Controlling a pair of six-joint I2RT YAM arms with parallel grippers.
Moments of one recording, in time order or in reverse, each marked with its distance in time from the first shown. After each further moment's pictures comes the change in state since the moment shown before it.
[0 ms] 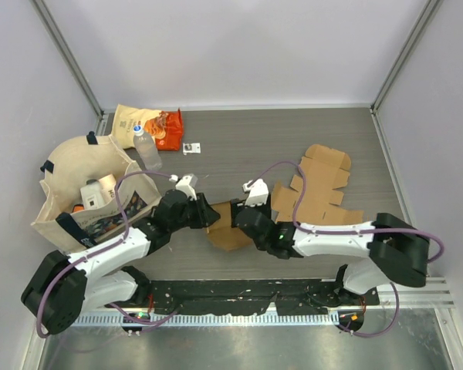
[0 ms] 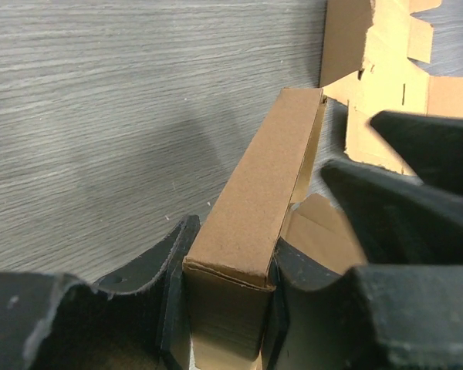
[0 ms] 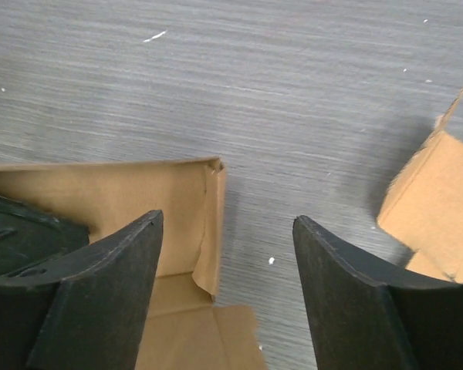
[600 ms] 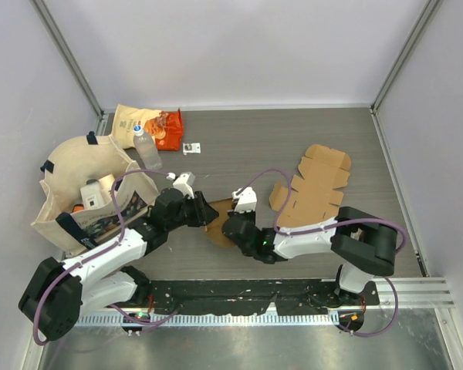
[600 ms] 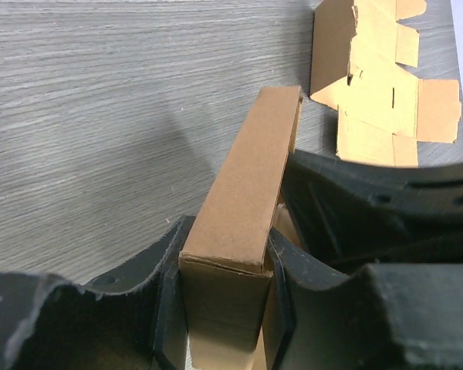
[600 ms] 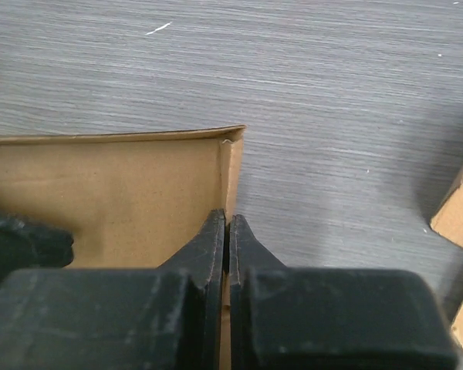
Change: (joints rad) left arm 0.018 -0.035 0.010 -0.032 0.029 0.032; right arm 0.002 0.141 -0.003 0.177 0.016 0.016
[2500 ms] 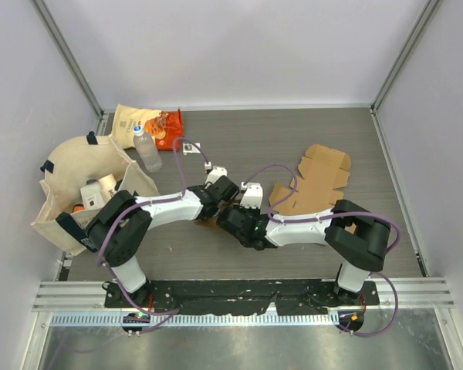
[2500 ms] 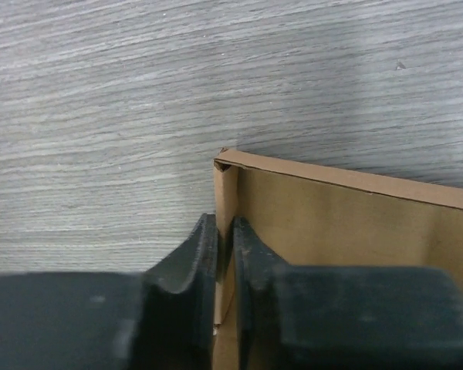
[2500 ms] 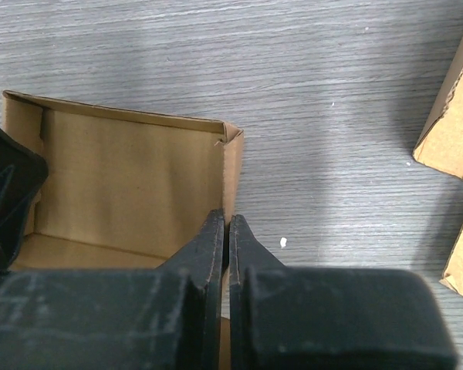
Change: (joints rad) left arm -0.188 0.663 0.517 -0.465 -0.652 0.119; right arm -0.040 0.102 0.205 -0.520 -0.017 0.400
